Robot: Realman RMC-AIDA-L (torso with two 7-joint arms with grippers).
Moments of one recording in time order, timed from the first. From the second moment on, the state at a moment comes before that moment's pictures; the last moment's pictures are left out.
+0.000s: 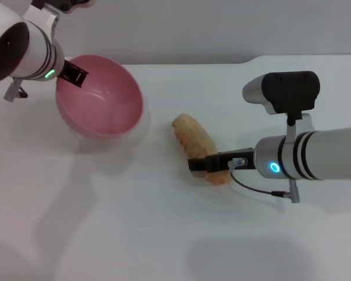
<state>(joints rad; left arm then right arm) -0.64 -2.06 1.69 1.35 0.04 -1.13 -0.05 0.49 2.08 -1.91 -1.03 0.88 0.65 -0.12</state>
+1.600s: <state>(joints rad) -0.67 -2.07 1.86 1.32 -0.20 -1.02 -0.10 0.24 2.08 -1.80 -1.74 0.59 0.91 -0.07</state>
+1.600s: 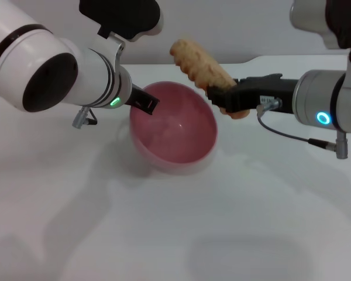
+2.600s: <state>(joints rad) -0.67 -2.07 1.86 1.31 -0.30 -0.96 -0.09 0.28 2.08 -1.81 -1.62 0.57 0.77 -0.07</state>
